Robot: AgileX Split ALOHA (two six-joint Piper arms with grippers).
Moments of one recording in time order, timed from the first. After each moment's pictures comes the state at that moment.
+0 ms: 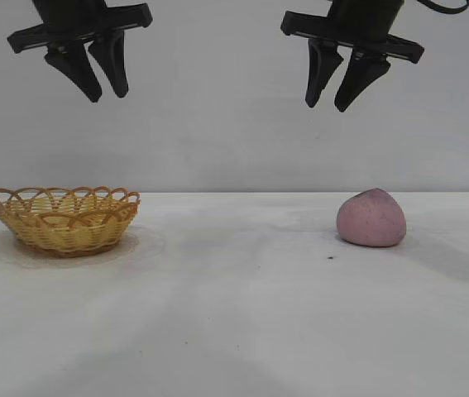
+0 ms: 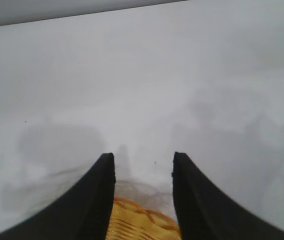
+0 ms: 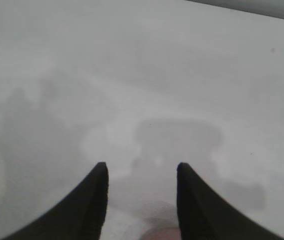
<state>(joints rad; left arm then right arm) -0.24 2.00 -1.66 -0.17 0.65 0.04 0.31 2.06 -1.73 0.23 0.78 -0.11</state>
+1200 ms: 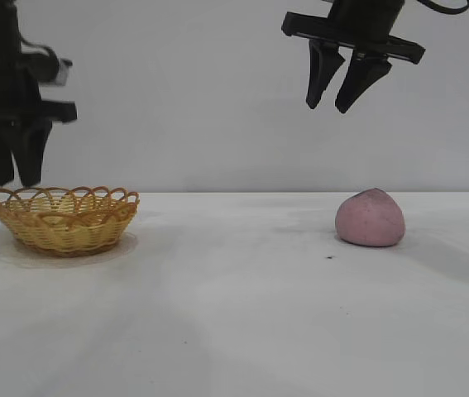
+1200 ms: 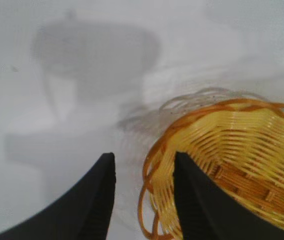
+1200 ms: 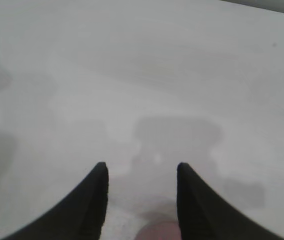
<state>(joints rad) -0.11 2.20 -1.67 -0.03 0.89 0.14 0.31 2.06 -1.73 0.23 0.80 -0.14</state>
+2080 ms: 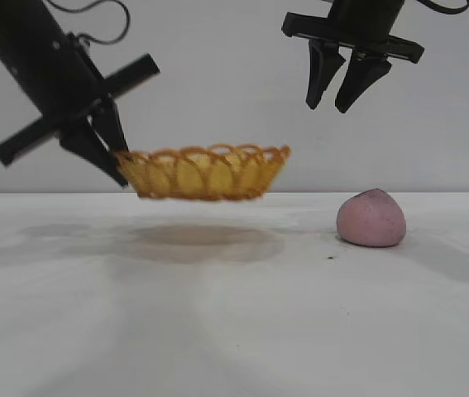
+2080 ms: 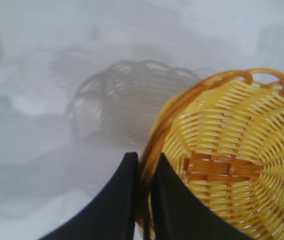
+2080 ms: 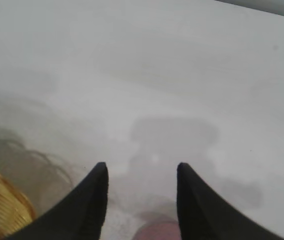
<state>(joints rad) -0.30 1.97 -1.13 -0.92 0.45 0.18 0.31 2.06 -1.73 0.23 0.80 -0.15</state>
